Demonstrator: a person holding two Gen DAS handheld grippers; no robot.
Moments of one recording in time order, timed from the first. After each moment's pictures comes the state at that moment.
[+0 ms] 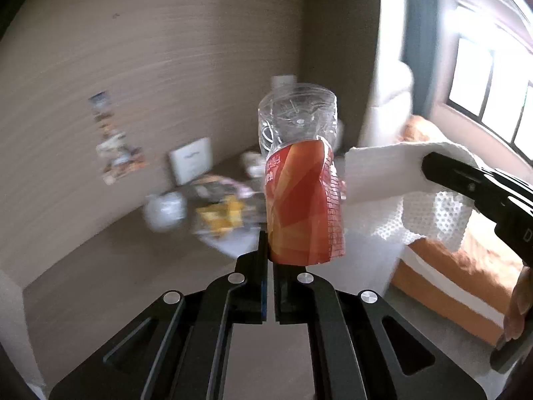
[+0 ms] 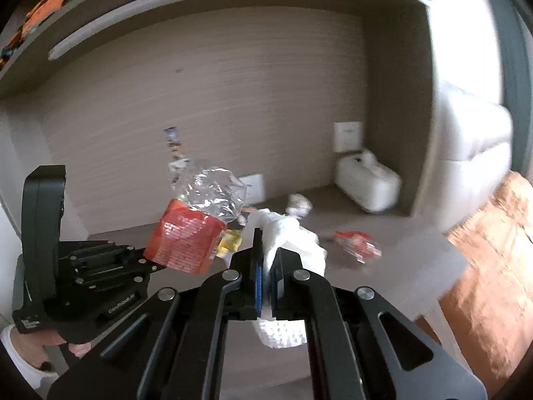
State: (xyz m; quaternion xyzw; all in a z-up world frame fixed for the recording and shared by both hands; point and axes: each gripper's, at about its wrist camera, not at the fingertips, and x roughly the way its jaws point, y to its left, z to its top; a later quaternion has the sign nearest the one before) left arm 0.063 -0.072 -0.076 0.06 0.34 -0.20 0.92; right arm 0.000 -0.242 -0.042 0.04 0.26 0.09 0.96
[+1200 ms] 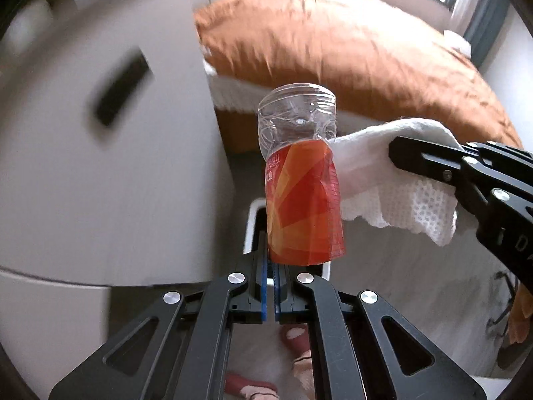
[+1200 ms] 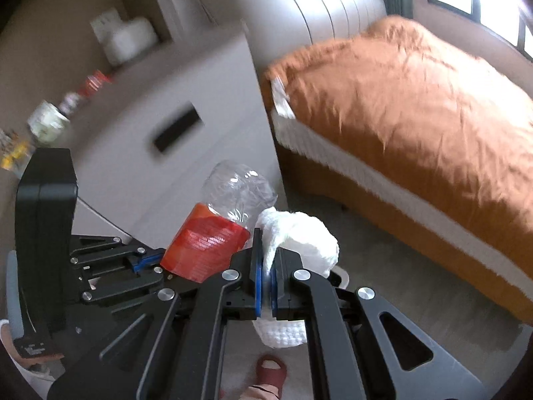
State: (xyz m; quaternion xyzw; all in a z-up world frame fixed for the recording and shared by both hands) left arm 0.014 -0.412 -0.386 0.26 0.49 -0.40 0.73; right arm -0.089 -0.488 -0.358 0.20 0.44 -0.14 0.86
